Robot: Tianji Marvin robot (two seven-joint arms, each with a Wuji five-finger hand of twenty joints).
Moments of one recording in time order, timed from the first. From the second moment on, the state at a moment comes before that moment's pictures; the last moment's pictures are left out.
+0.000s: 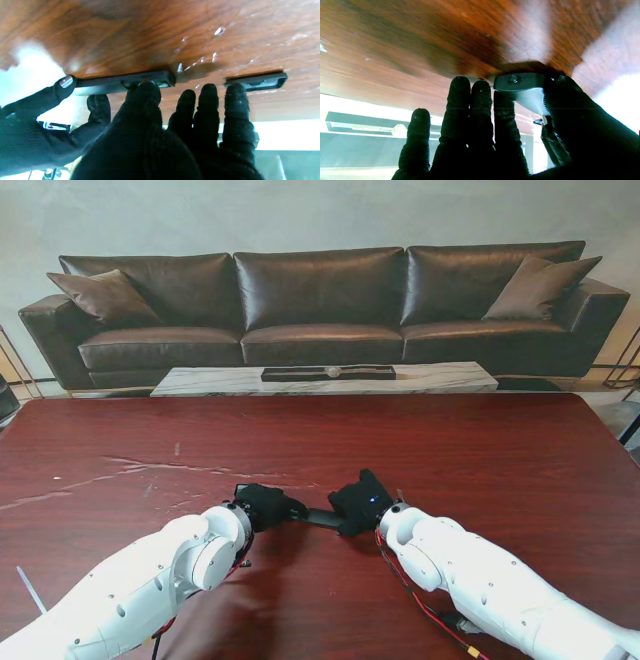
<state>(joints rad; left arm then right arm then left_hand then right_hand) 1.11 -1.08 -0.64 -1.32 0.84 0.14 -0.15 -0.98 -1.11 0.47 -1.03 -0.90 -0.04 -0.21 1.23 -0.09 0.10 -0.02 0.54 -0.07 0.12 0.36 0.51 0.31 0.23 0.40 0.48 0.29 0.39 0.51 0.22 0.34 0.91 0.48 0.52 -0.64 0.87 -0.44 0.62 -0.02 1.10 0.29 0.84 -0.01 0.97 0.45 0.78 -0.03 0.83 0.60 0.14 0.17 1.06 0.30</state>
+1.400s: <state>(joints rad) 1.51 -1.01 -1.10 -1.71 1.33 -0.03 -0.37 -0.98 -1.11 0.47 -1.03 -0.91 -0.04 -0.20 1.16 -0.06 -0.02 -0.02 0.49 0.26 0.17 0.42 0.41 0.31 0.15 0.42 0.37 0.26 0.32 0.52 0.15 0.32 0.82 0.55 0.52 -0.64 0.87 -0.44 0.62 -0.02 1.10 0.30 0.84 -0.01 0.98 0.45 0.78 -0.03 0.83 0.60 0.13 0.17 1.06 0.30</state>
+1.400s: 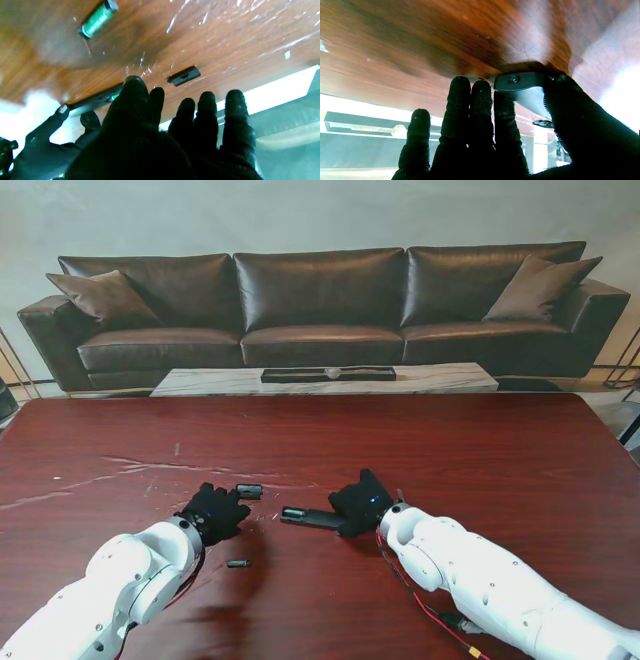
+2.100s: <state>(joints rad) 1.58 -1.00 -1.07 -1.78 1.34 0.02 -0.52 -0.99 -1.11 0.48 -1.04 -0.91 -0.04 -0.20 1.13 -0.07 -0.02 -0.02 0.49 0.26 0.17 0.43 0.39 0.31 0.18 0.48 0.37 0.24 0.36 0.55 0.15 0.32 0.82 0.58 0.52 -0.64 0.87 -0.44 0.62 -0.02 1.10 0.30 0.84 -0.01 0.98 0.45 0.78 -0.03 0.83 0.60 0.13 0.17 1.06 0.30</state>
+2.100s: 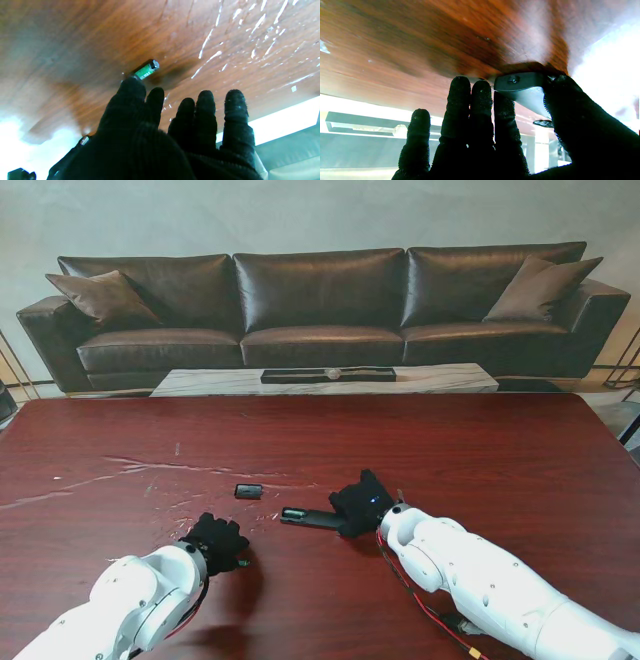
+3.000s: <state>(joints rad) 1.51 -1.00 -0.98 -1.69 1.36 0.11 -0.48 -1.00 -1.10 0.50 -1.04 -0.92 -0.05 -0.20 1.20 -0.18 0.07 -0.01 0.27 0.27 0.73 0.87 0.37 0.29 0.37 0.64 0.39 0.18 0.49 0.67 0.17 0.28 0.94 0.67 0.53 -0.63 0.86 -0.44 0.62 -0.02 1.10 0.30 0.84 -0.01 0.98 0.45 0.78 -0.03 0.83 0.60 0.13 0.17 1.06 0.30</state>
